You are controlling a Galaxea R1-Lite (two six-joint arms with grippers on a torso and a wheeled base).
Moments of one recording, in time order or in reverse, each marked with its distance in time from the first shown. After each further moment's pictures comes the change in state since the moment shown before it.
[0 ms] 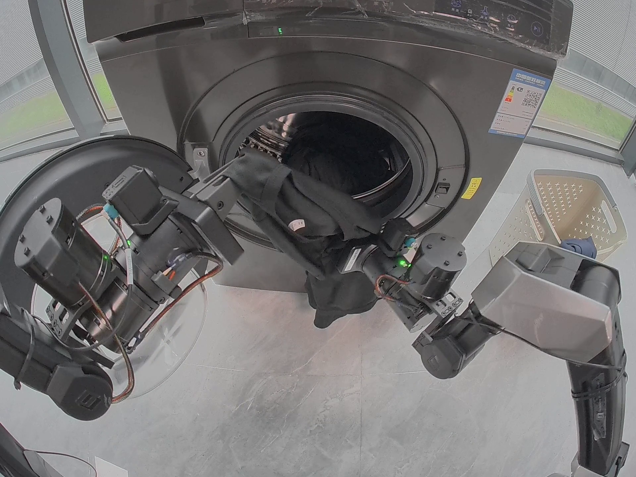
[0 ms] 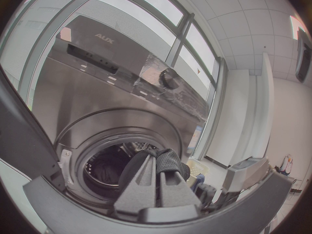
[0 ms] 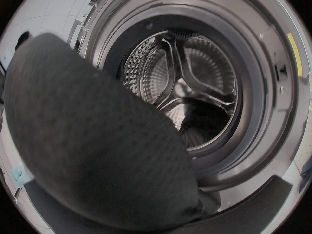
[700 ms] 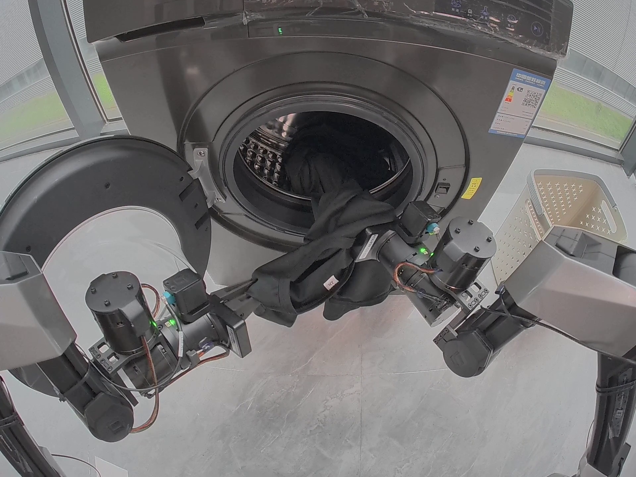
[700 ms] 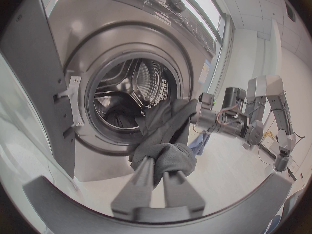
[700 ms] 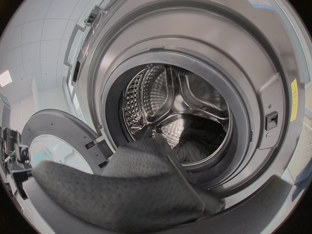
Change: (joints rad) left arm 0.081 0.220 0.208 -0.001 -0.076 0.138; right arm 0.003 -0.145 0.120 0.000 -0.001 -0.006
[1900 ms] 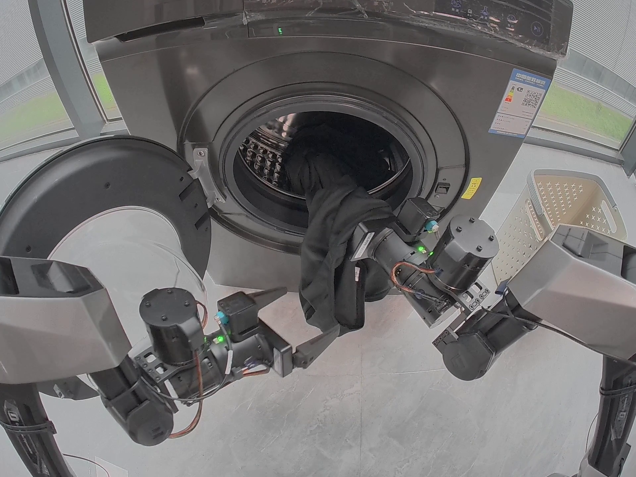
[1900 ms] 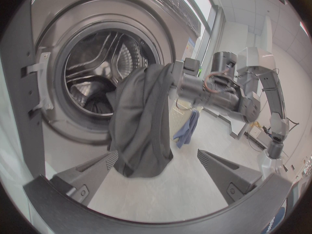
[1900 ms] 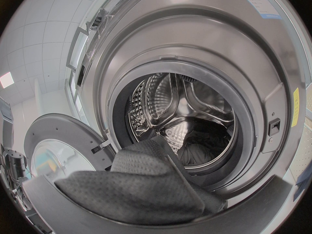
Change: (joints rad) left arm -0.092 0.157 -0.084 0.001 -0.044 0.041; right arm 0.027 -0.026 0.008 0.000 -0.001 -0.002
